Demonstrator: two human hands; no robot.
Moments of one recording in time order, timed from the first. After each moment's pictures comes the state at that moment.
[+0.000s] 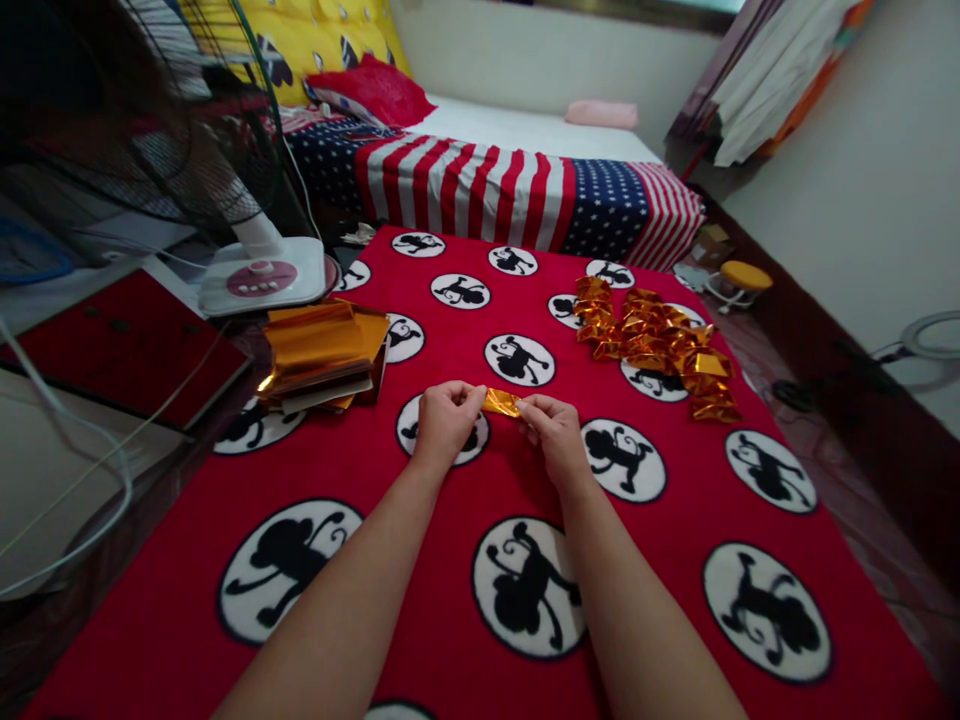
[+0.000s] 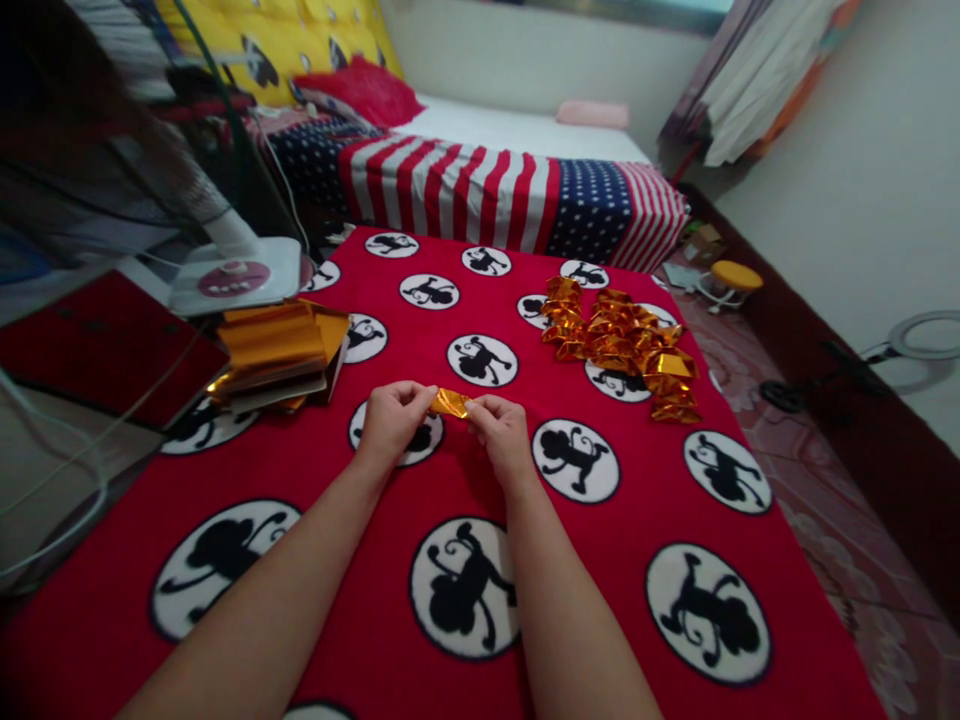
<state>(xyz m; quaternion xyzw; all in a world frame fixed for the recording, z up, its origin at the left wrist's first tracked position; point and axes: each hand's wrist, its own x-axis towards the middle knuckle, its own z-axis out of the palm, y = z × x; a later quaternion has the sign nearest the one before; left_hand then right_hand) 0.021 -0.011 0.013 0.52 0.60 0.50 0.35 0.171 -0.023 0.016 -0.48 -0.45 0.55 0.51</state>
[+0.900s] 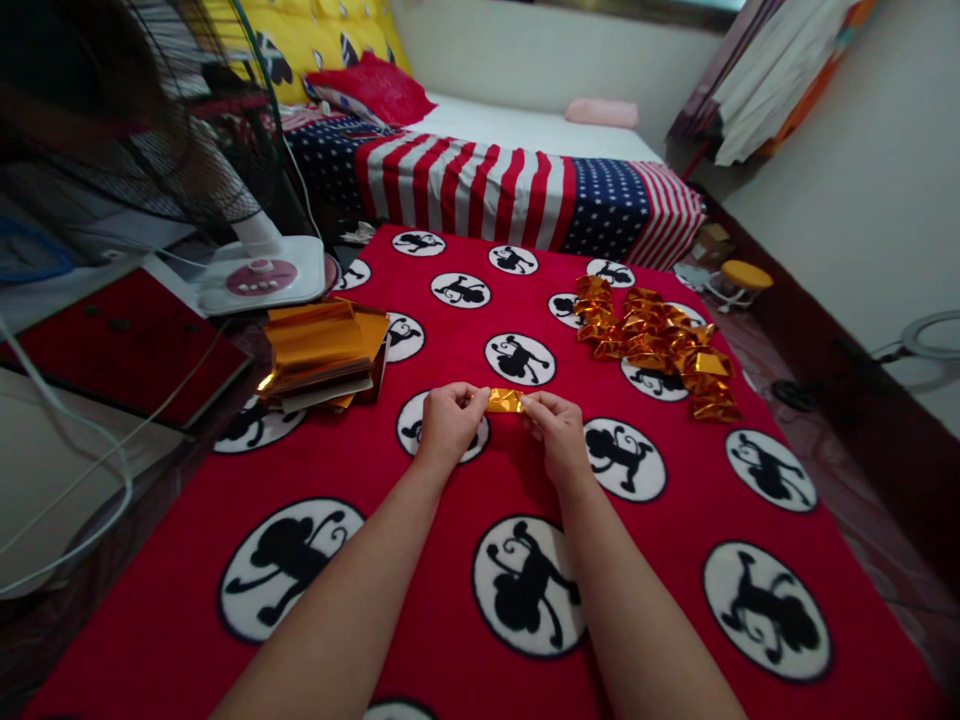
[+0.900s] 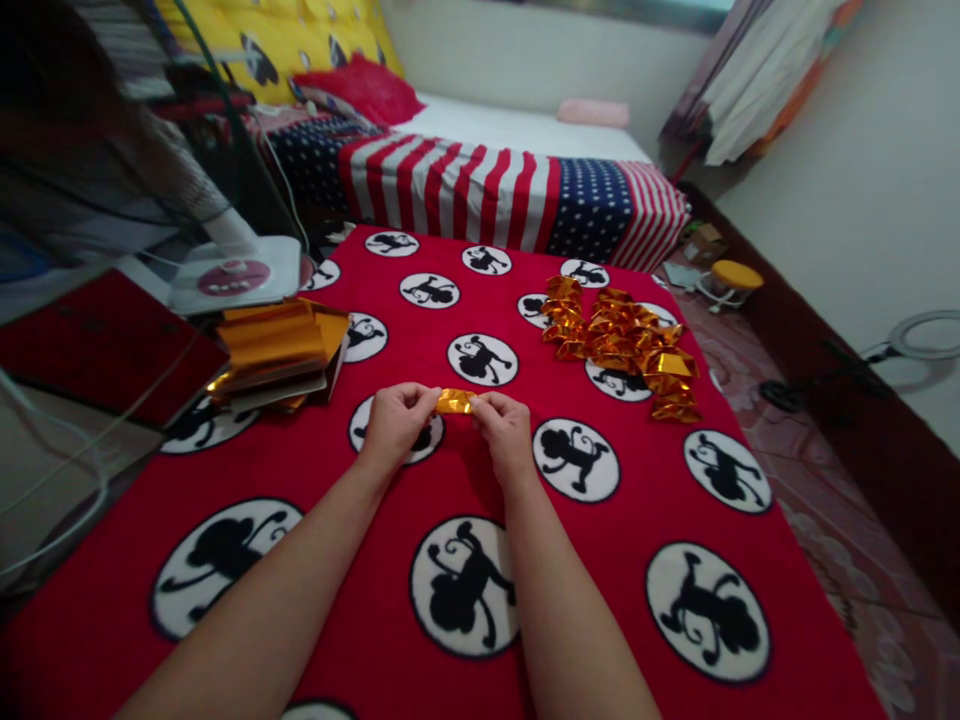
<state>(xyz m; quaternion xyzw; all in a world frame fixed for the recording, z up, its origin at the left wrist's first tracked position) 0.025 -0.012 0.012 0.52 0.58 0.50 0.37 0.170 -0.020 0.016 -0.48 -0.44 0.54 0.54</state>
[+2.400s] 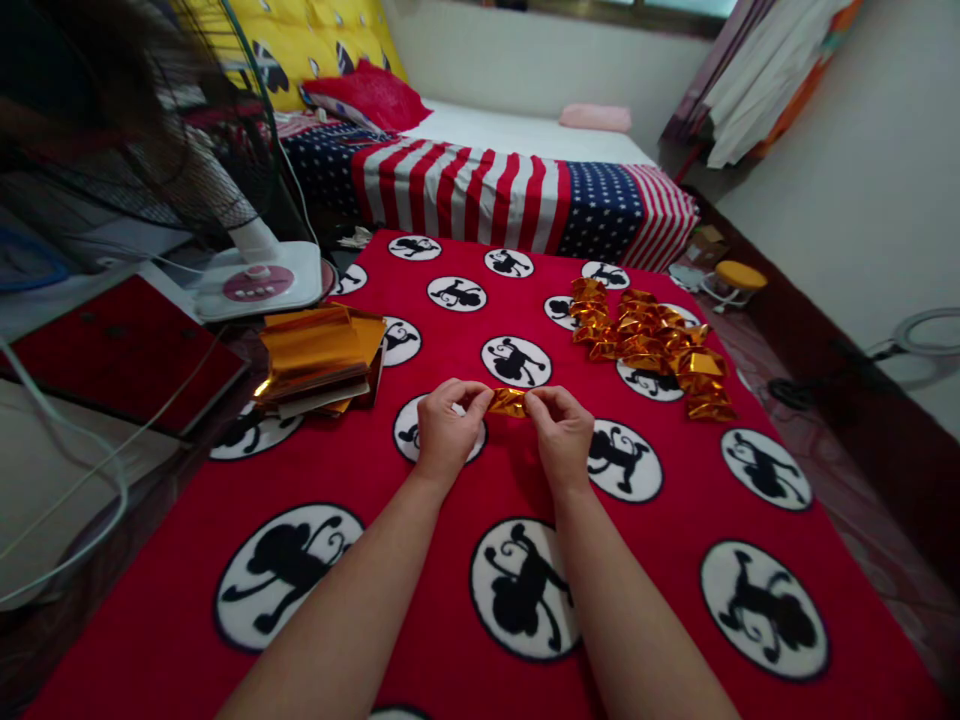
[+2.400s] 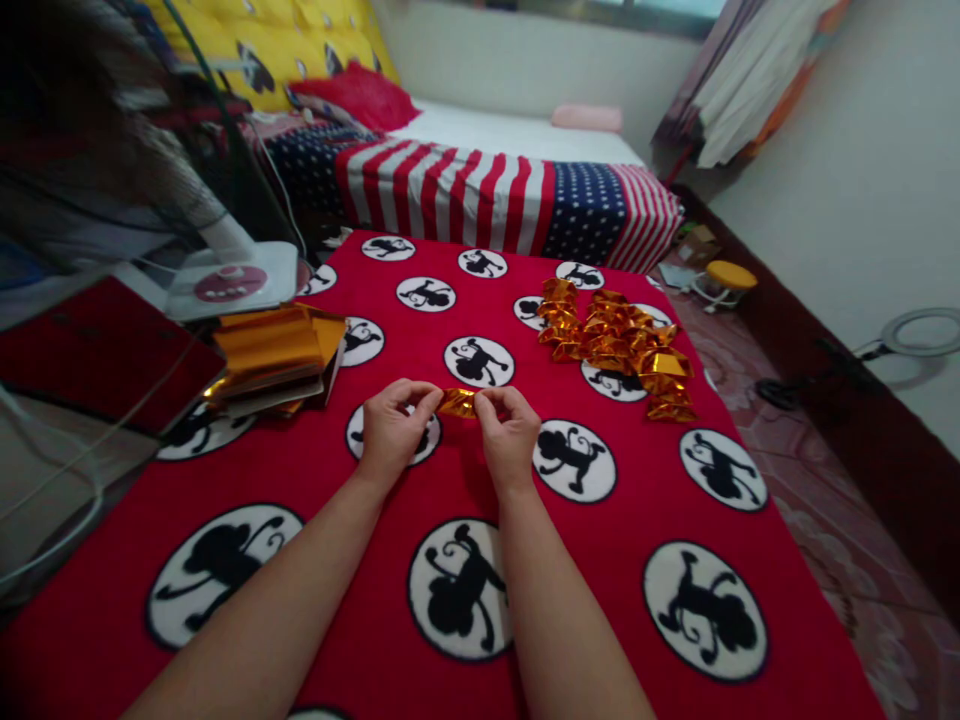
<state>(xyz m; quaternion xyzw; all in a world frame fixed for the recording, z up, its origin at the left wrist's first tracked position) 0.025 -0.019 0.020 0.60 0.54 0.55 0.23 0.172 -0.022 0.010 -0.54 -0.51 0.30 0.60</state>
